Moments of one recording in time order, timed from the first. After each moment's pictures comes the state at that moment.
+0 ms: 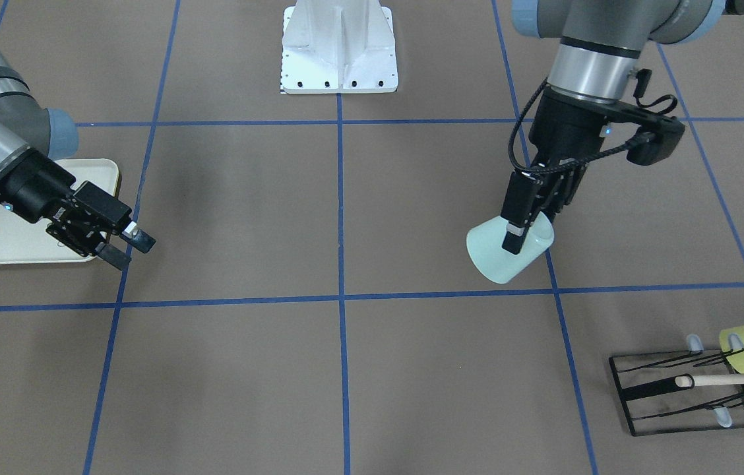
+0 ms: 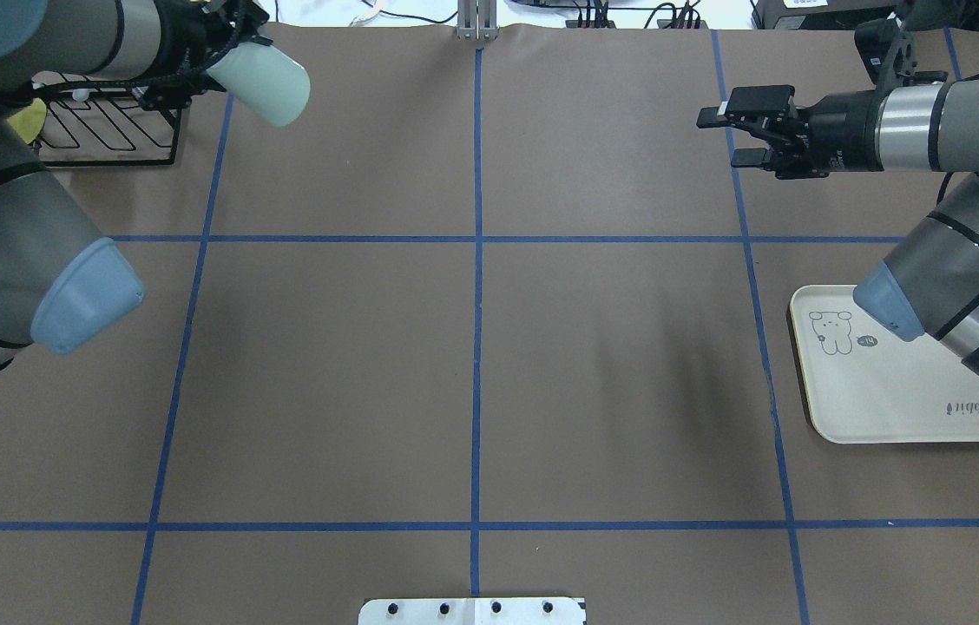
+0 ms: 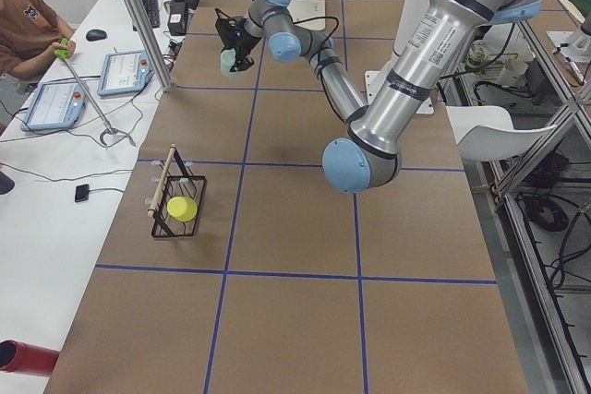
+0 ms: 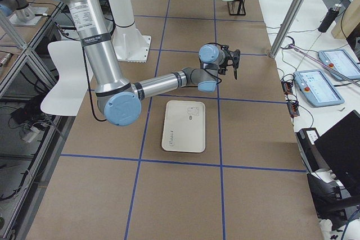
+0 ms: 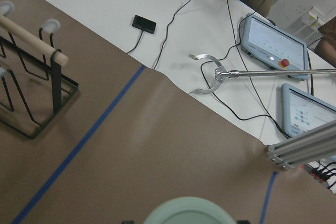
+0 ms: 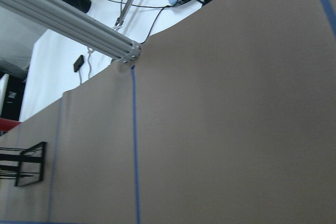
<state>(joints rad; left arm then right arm) -0.87 -2.16 -1.91 -1.79 -1.75 -1.83 0.94 -1.24 1.50 -0.13 2.07 1.75</state>
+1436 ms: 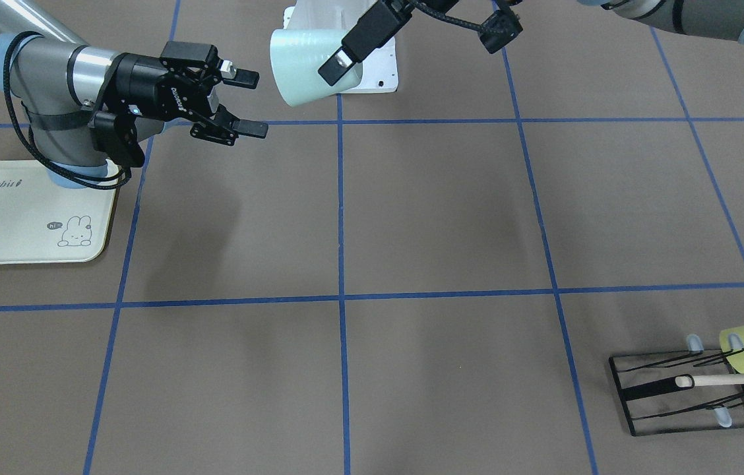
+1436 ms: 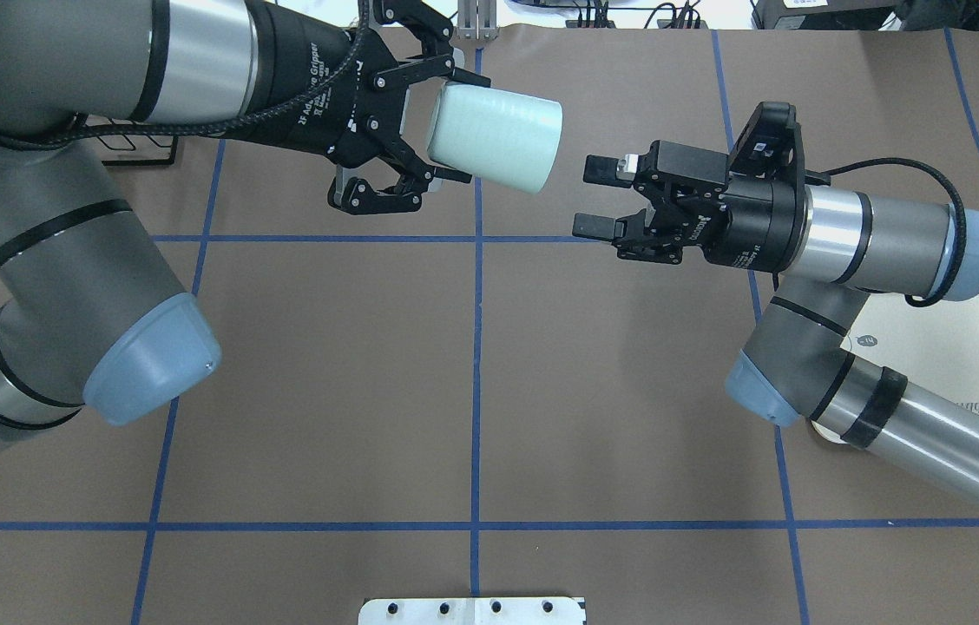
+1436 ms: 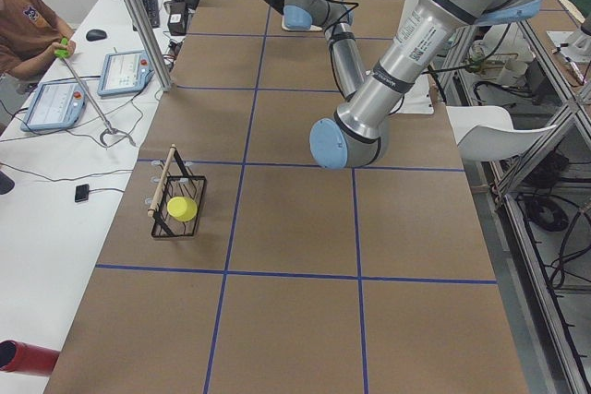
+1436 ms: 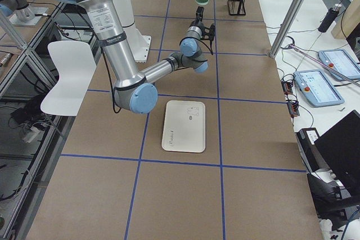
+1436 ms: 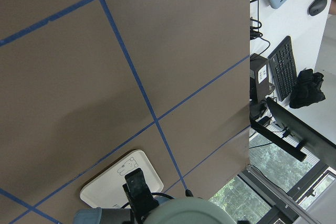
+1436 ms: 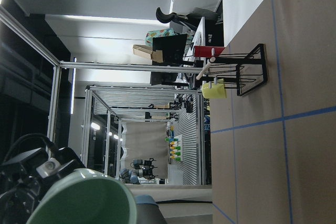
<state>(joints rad) -0.77 -2.29 -1.96 -2.09 -2.05 -2.59 0.70 -1.13 1.52 0.39 1.88 2.02</state>
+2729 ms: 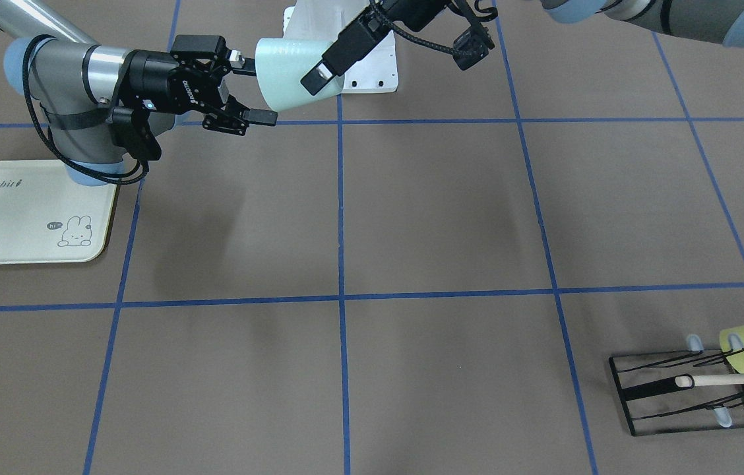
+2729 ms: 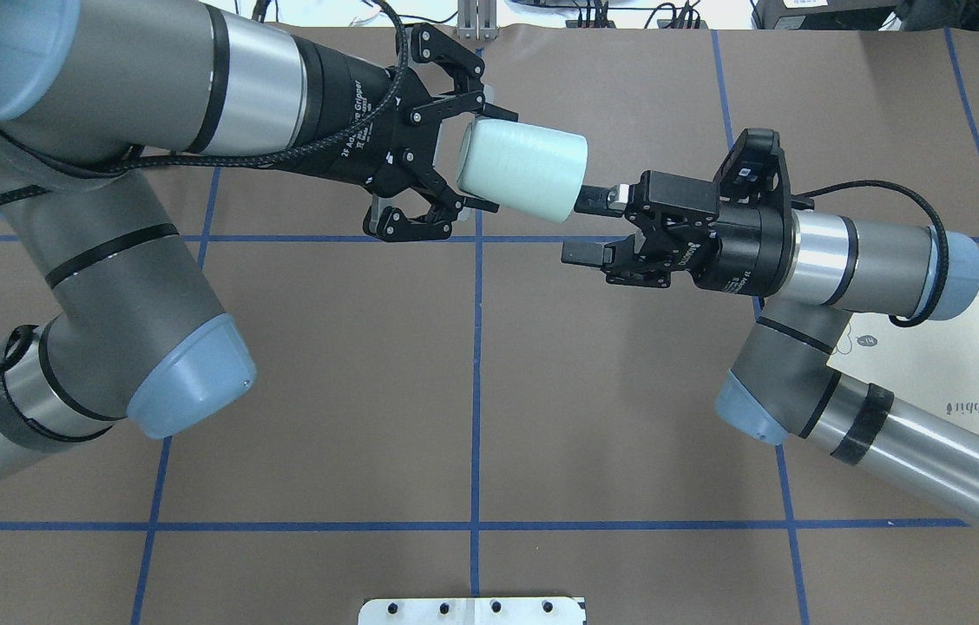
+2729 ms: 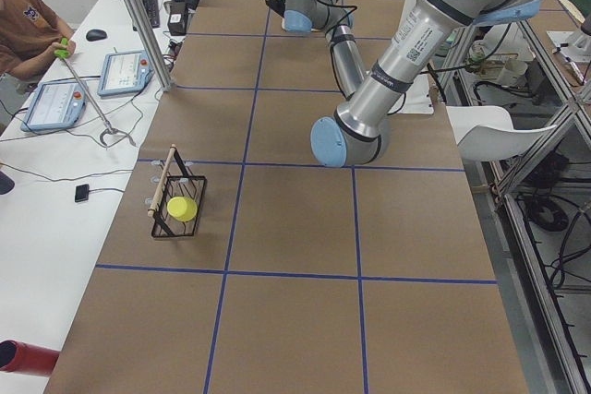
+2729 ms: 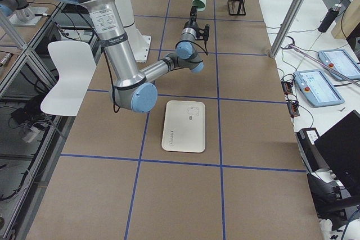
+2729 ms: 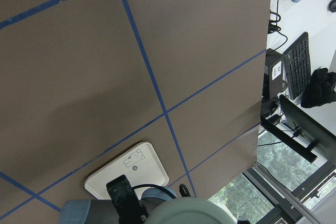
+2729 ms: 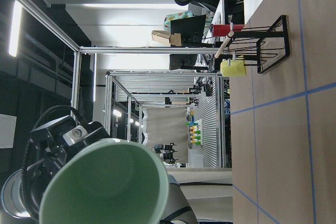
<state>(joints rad) -0.72 -2.30 -1.92 -2.13 -2.05 -2.62 0.66 -1.13 1.51 0.42 1.88 2.02</state>
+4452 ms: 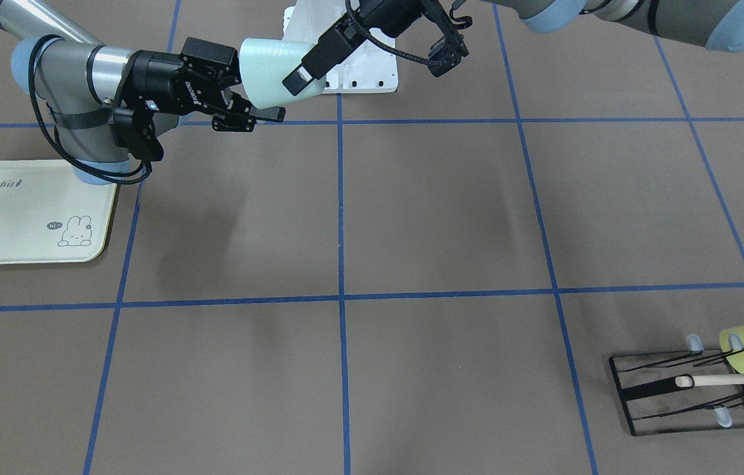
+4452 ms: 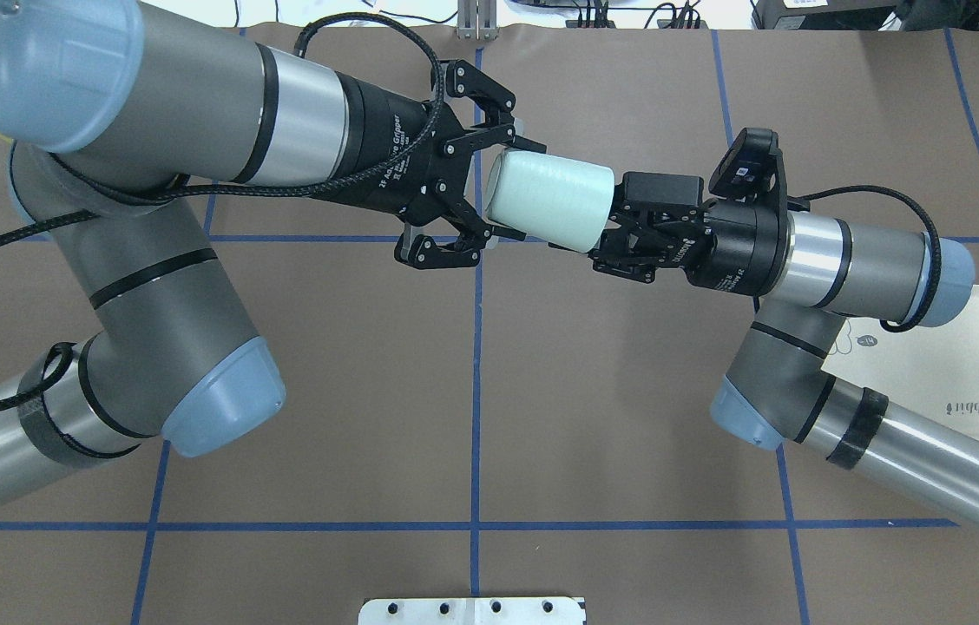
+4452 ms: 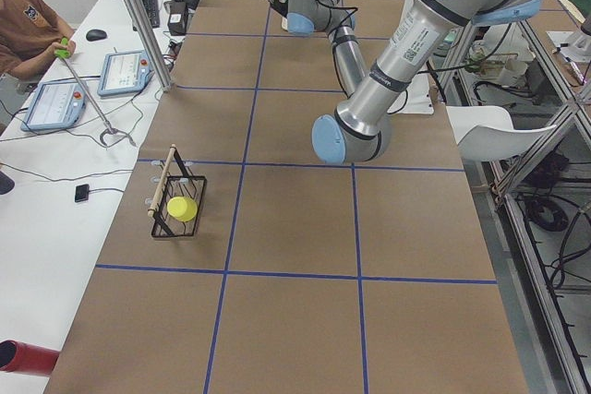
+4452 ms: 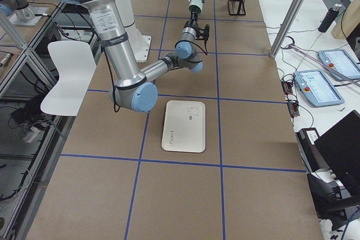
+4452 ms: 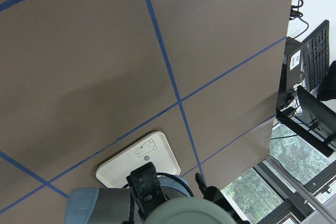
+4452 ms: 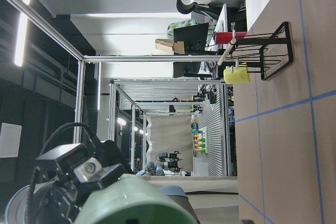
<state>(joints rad) -0.68 -2.32 -1.88 -2.16 -2.04 -2.63 0.65 -1.13 1.51 0.42 1.82 2.02</state>
